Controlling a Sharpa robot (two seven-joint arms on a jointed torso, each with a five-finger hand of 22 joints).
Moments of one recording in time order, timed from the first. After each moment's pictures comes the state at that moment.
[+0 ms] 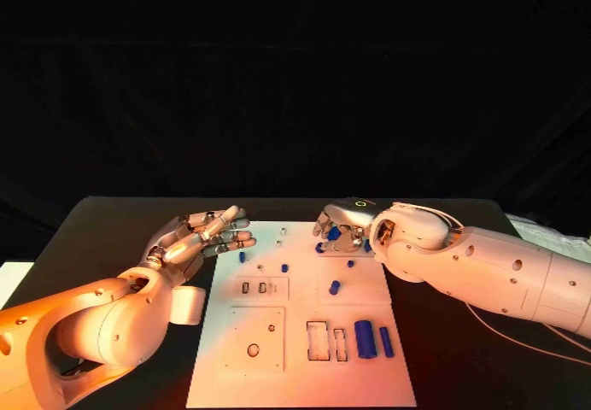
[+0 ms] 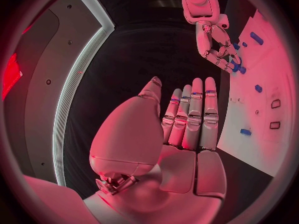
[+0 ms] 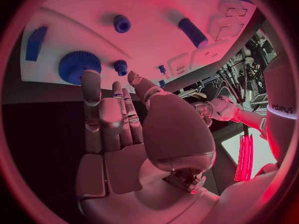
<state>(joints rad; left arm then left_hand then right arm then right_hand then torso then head) 1.19 -0.99 -0.04 1.85 0.13 -0.41 0.47 1.42 -0.04 0.02 0.22 0.16 0.99 0.21 0.10 0.07 1.08 0.16 0.11 0.08 1.14 0.11 0.17 0.14 0.17 1.04 0.22 0.18 0.08 1.16 -0.76 0.11 1.43 -1.71 -0.16 -0.08 1.30 -0.09 0.34 -0.12 0.15 1.07 0.14 0.07 0.07 1.18 0.08 0.07 0.06 1.47 0.00 1.17 0.97 0.17 1.19 0.09 0.97 0.62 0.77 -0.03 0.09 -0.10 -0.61</state>
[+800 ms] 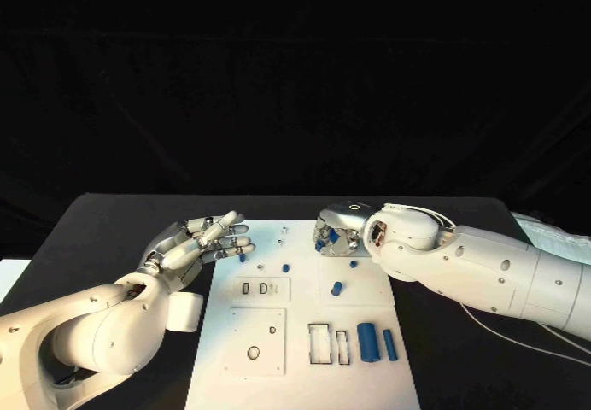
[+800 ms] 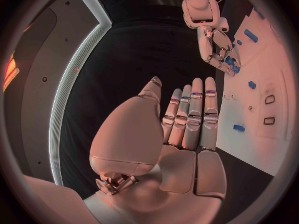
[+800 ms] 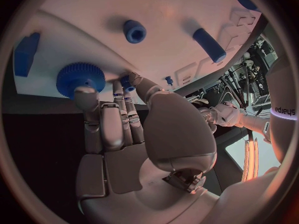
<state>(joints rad) 1.19 -1.00 -0.03 1.86 0.13 -0.41 0.45 1.42 -0.04 0.02 0.22 0.16 0.99 0.21 0.10 0.07 1.08 0.16 0.11 0.08 1.14 0.11 0.17 0.14 0.17 1.04 0.22 0.18 0.08 1.17 -0.73 0.11 1.40 -1.74 -0.10 -0.11 1.31 -0.10 0.38 -0.06 0.15 1.11 0.13 0.07 0.07 1.19 0.07 0.07 0.06 1.47 0.00 1.31 1.13 0.15 1.21 0.09 1.14 0.82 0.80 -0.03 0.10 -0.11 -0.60</state>
